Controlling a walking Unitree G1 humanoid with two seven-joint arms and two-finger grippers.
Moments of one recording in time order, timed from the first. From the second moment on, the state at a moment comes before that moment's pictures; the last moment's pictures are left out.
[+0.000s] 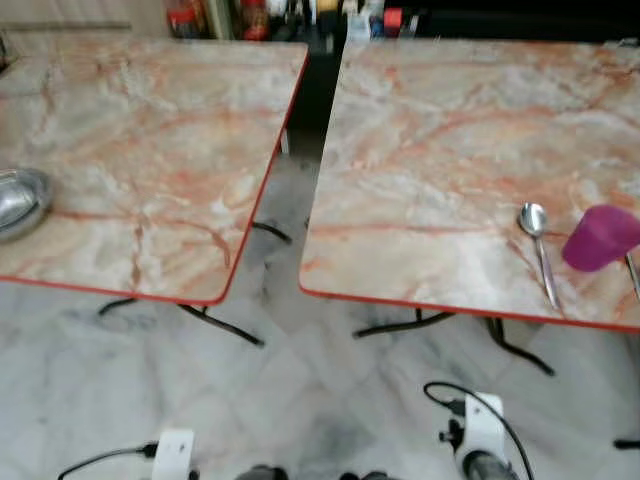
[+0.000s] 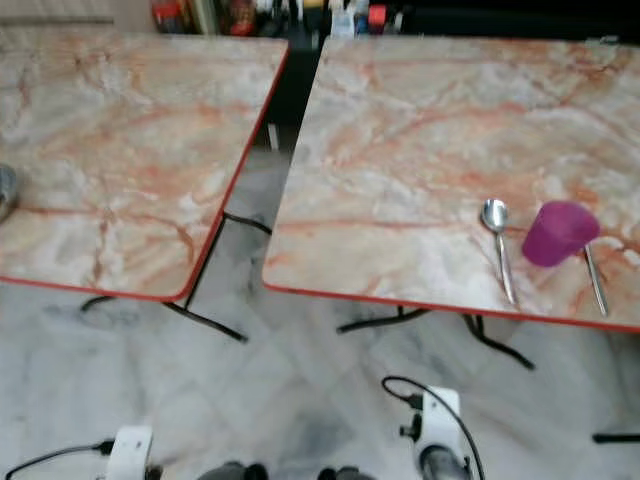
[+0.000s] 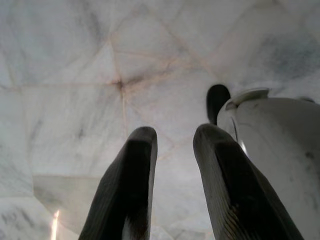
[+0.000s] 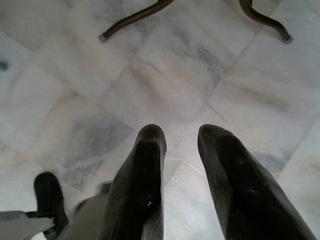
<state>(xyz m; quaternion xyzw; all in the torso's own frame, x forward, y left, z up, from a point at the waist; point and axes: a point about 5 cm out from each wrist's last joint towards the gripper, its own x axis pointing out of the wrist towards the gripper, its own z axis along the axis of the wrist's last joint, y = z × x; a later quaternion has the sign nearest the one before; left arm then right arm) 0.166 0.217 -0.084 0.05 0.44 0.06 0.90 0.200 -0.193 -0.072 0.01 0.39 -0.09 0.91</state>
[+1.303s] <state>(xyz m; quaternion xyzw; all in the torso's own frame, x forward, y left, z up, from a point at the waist) 0.163 0.213 -0.086 0.05 0.44 0.05 0.89 0.198 -0.196 -0.073 0.01 0.40 -0.10 0.91</state>
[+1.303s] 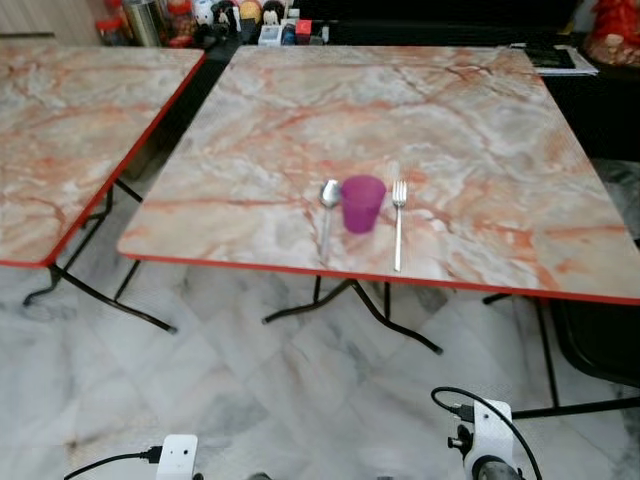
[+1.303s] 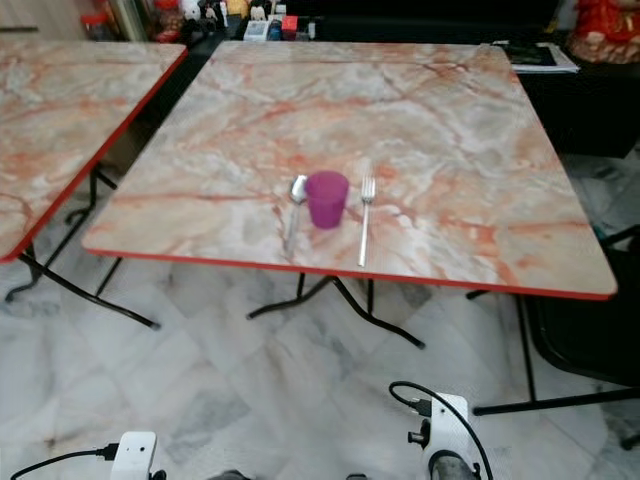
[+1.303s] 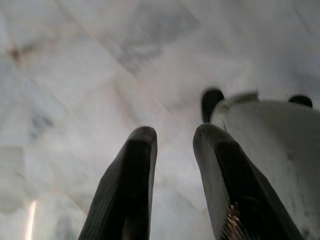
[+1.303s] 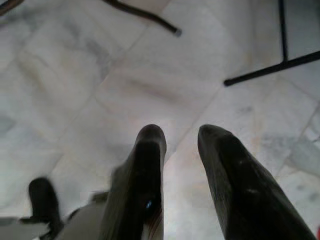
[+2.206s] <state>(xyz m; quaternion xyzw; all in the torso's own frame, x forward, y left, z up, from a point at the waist) 0.172 0.212 -0.083 0.04 0.43 0.06 0.90 0.200 -0.202 -0.071 0.01 0.40 -0.10 0.91</state>
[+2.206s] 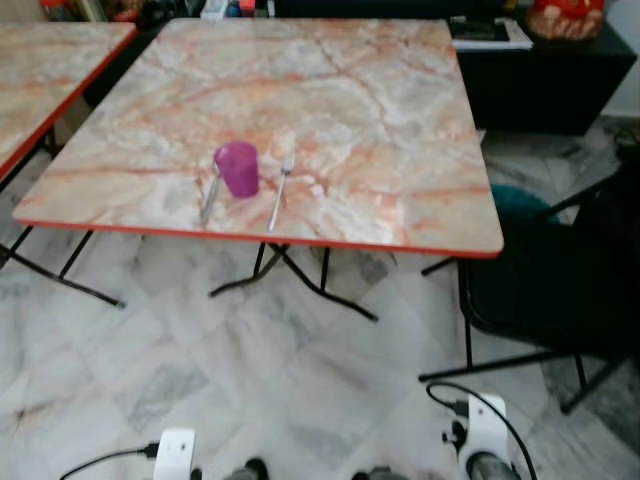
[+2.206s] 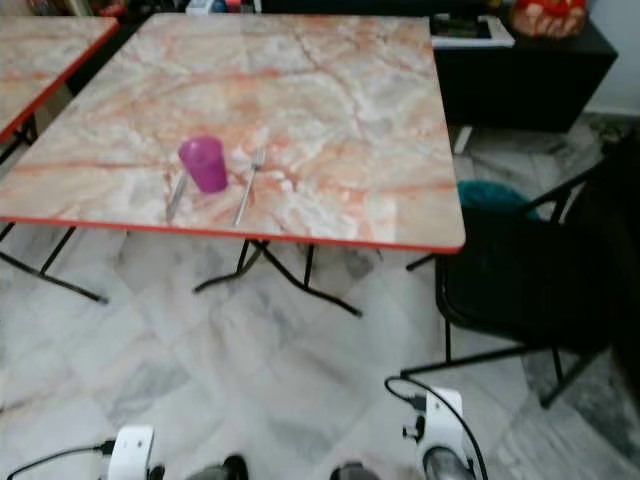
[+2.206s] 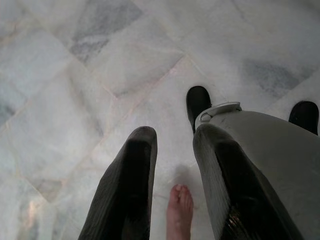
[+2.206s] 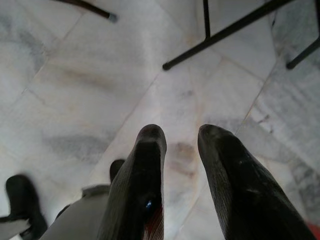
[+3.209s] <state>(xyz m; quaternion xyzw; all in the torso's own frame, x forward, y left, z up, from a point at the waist) 0.163 0.205 -0.087 0.03 0.44 0.05 0.90 0.193 -0.208 -0.074 0.00 0.41 -0.10 0.91</state>
